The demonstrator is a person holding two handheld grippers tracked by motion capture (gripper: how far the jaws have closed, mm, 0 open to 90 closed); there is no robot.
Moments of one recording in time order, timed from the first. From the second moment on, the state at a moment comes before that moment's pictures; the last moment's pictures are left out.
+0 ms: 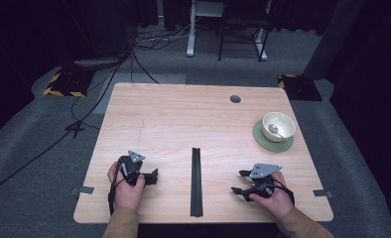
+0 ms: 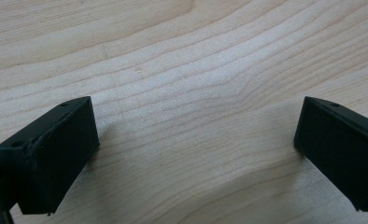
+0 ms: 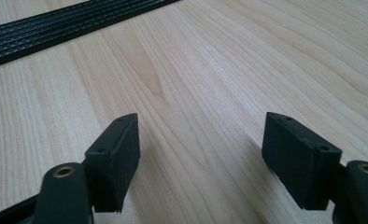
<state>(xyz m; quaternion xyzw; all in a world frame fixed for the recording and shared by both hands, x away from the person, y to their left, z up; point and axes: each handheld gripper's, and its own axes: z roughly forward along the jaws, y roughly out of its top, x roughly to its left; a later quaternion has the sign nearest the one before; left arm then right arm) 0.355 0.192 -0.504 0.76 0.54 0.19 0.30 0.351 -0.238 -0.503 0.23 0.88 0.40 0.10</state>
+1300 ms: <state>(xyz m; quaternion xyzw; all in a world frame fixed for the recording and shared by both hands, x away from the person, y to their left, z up) 0.353 0.191 -0.504 0.76 0.55 0.19 0.30 0.360 -0.179 -0.466 0.18 0.88 0.43 0.08</state>
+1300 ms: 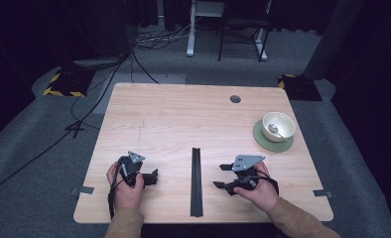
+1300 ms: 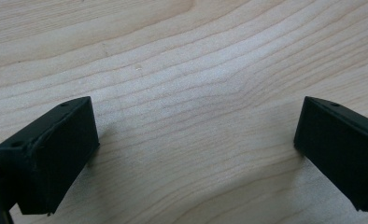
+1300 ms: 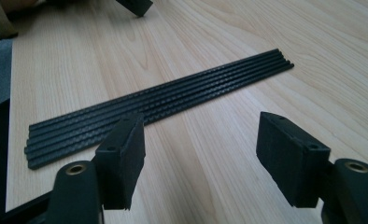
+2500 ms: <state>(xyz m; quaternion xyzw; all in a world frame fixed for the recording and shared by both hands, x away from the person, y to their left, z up) 0.353 0.191 -0.504 0.76 0.55 0.19 0.30 0.364 -0.131 -0.499 0.21 0.87 0.43 0.10</state>
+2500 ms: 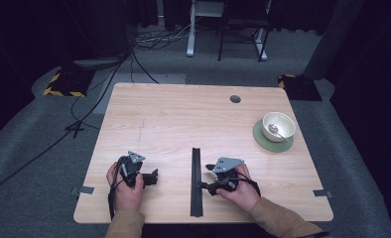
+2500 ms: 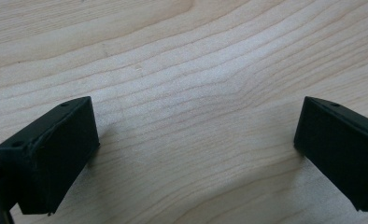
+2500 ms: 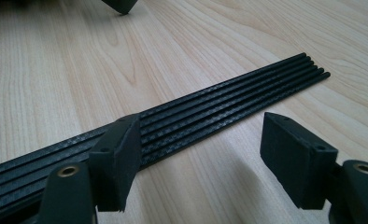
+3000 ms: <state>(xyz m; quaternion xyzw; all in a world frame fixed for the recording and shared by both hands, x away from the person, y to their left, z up) 0.353 0.191 -0.504 0.76 0.55 0.19 0.30 0.365 -0.131 -0.502 0.20 0.88 0.42 0.10</state>
